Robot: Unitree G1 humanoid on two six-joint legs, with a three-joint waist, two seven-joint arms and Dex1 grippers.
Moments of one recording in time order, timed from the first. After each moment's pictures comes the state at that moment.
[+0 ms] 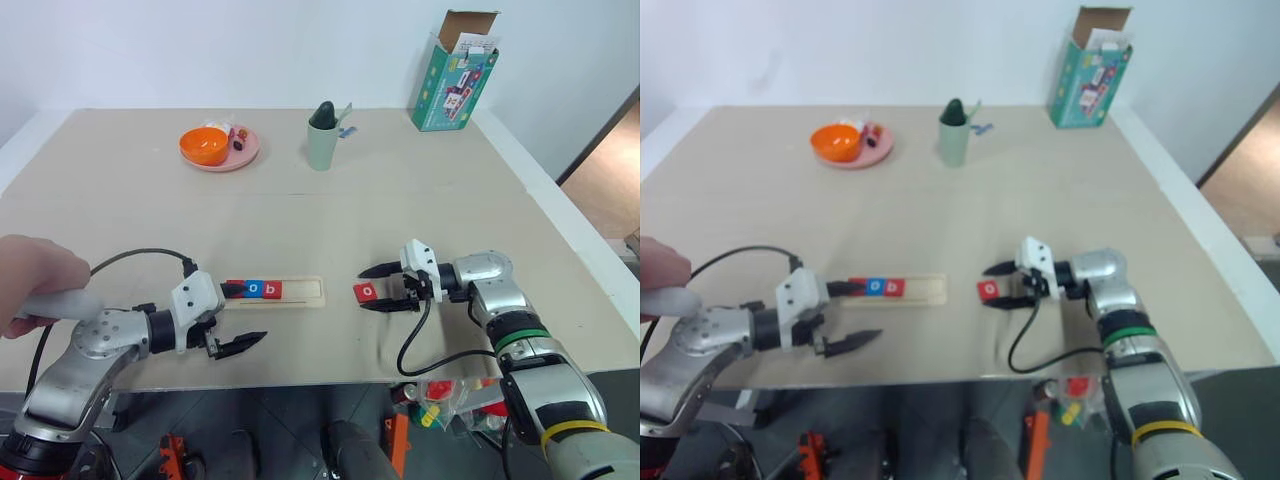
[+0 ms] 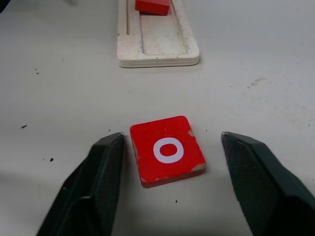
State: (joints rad) left arm -0.07 0.72 0.00 -0.40 -0.35 0.39 -0.93; right arm -0.79 -0.50 0.15 0.92 0.13 -0.33 1.51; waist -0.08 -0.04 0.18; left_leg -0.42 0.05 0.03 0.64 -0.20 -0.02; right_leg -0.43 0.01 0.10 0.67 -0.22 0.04
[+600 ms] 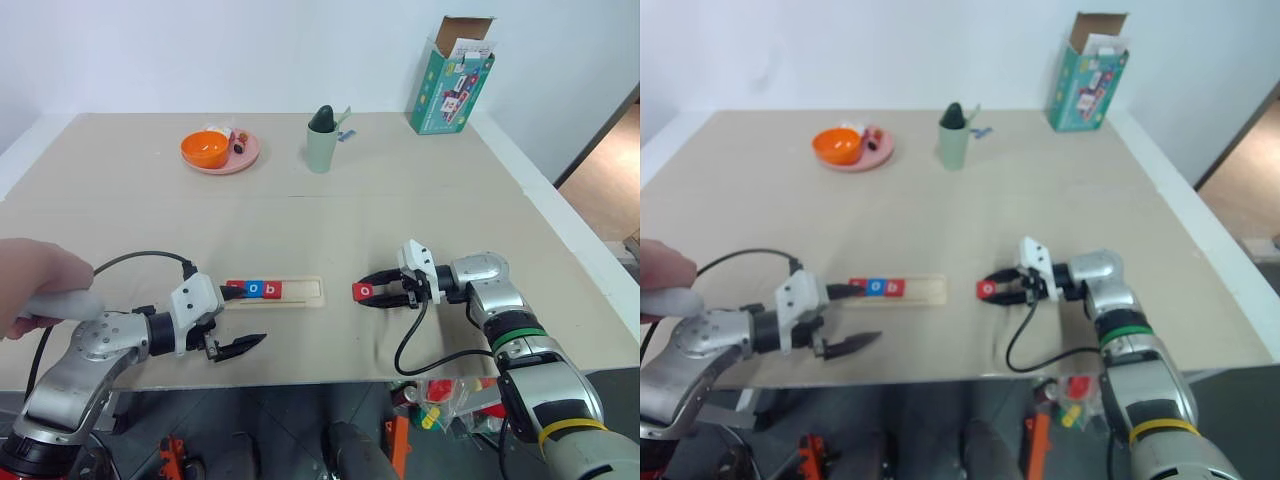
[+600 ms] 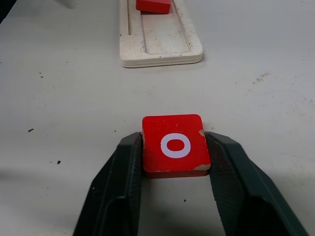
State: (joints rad) left arm -0.06 0.72 0.00 -0.40 -0.35 0.39 -0.93; right arm -0.80 -0.50 0.15 0.94 0.12 -0.31 1.51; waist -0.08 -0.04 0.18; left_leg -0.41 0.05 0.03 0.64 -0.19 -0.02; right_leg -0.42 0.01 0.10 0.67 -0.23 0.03
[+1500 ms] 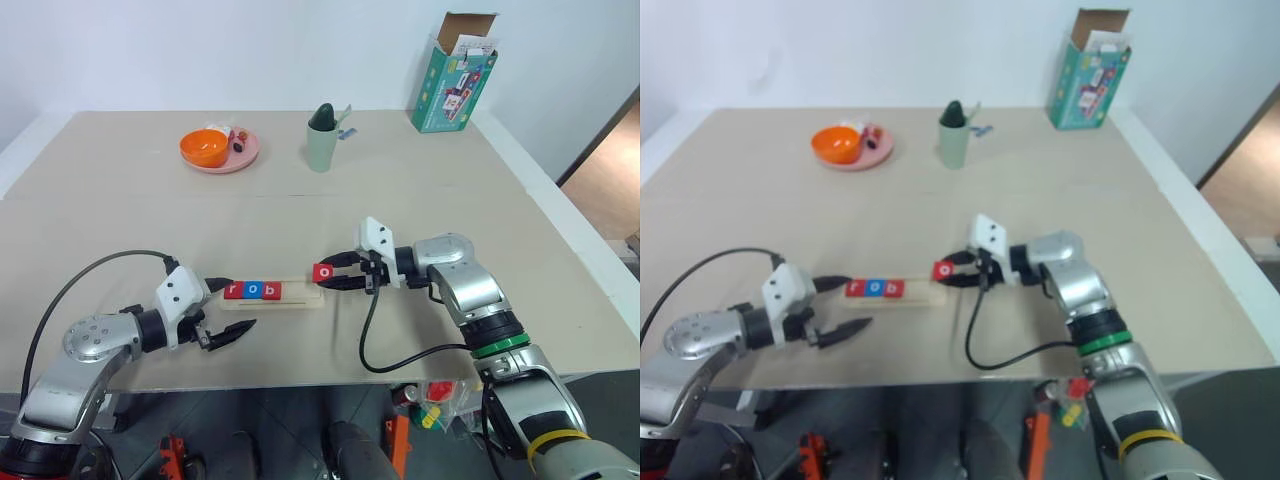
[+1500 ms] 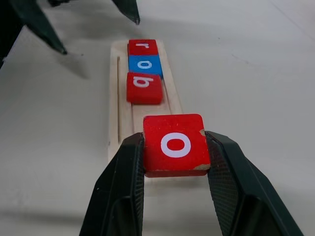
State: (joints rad) left arm -0.03 0.68 0.07 -0.33 -0.36 0.35 -0.87; right arm -0.73 -0.40 0.24 0.28 0.10 0.25 1.23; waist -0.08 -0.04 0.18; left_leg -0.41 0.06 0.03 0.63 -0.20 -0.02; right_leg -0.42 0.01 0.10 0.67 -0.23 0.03
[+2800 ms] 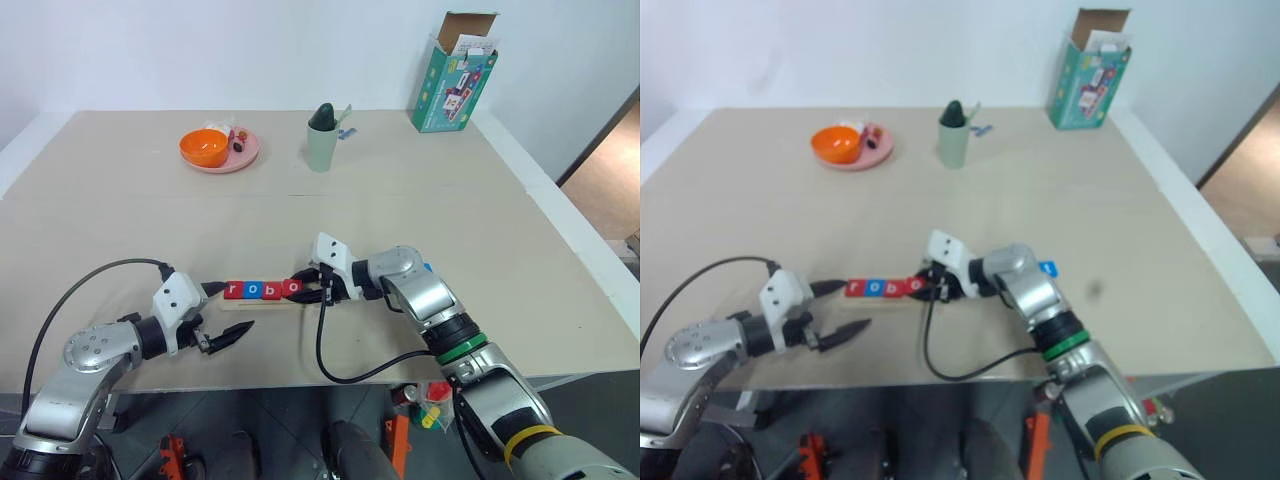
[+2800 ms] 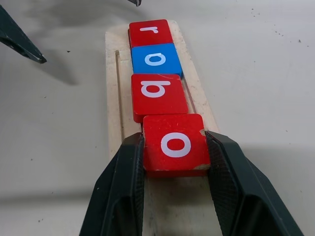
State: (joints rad) left arm 0.01 0.65 0.07 -0.33 -0.35 0.32 -0.84; right arm -0.76 -0.29 0.37 0.34 0.03 0.33 1.11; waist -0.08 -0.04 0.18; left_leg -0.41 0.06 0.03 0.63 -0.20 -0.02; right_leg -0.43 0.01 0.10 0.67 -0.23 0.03
